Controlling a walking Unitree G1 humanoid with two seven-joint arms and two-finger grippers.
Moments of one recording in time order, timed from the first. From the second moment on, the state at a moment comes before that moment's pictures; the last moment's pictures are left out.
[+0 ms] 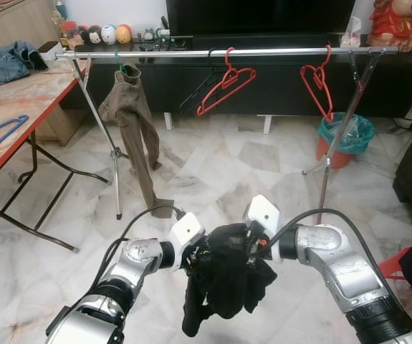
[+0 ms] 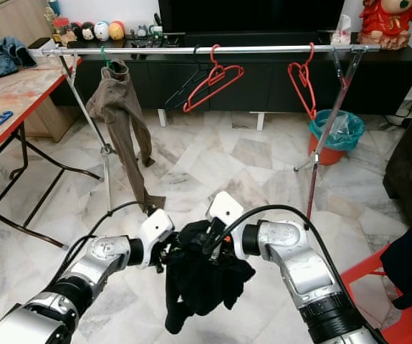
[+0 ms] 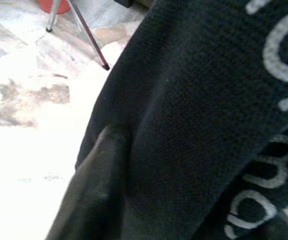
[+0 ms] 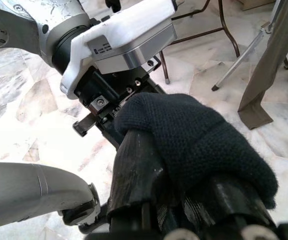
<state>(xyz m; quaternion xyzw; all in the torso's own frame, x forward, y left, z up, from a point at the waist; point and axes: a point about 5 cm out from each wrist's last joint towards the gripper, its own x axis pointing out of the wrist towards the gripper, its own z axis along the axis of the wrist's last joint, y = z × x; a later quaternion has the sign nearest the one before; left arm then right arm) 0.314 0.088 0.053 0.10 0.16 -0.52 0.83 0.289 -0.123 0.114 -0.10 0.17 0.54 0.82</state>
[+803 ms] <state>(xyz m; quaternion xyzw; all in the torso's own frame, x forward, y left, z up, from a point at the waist) 0.312 0.087 0.052 0.10 0.16 -0.53 0.83 0.283 -0.127 0.106 -0.10 0.17 0.54 0.82</state>
